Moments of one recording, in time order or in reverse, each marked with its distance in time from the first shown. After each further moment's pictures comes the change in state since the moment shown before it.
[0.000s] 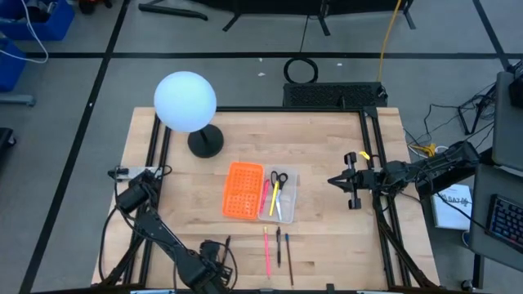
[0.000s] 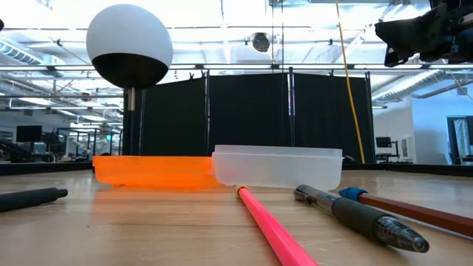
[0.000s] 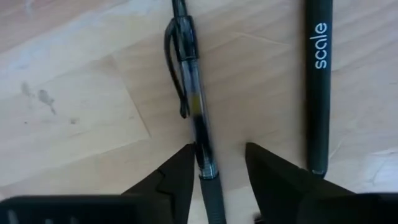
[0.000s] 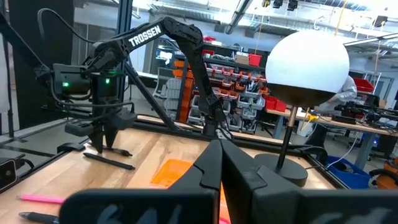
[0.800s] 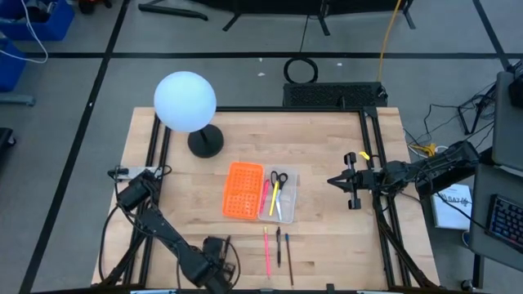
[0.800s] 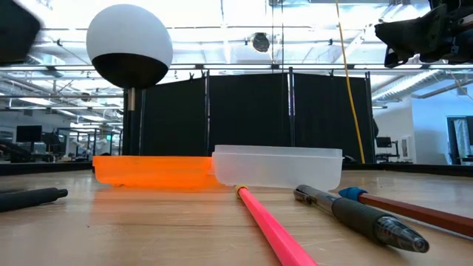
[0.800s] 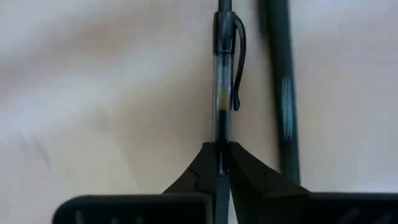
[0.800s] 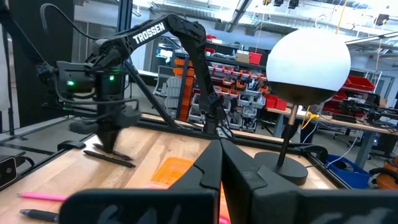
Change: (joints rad) left arm 0.048 -0.045 -0.013 -0.011 -0.133 0.048; right arm 0.000 0.000 0.000 -0.008 0.000 0.000
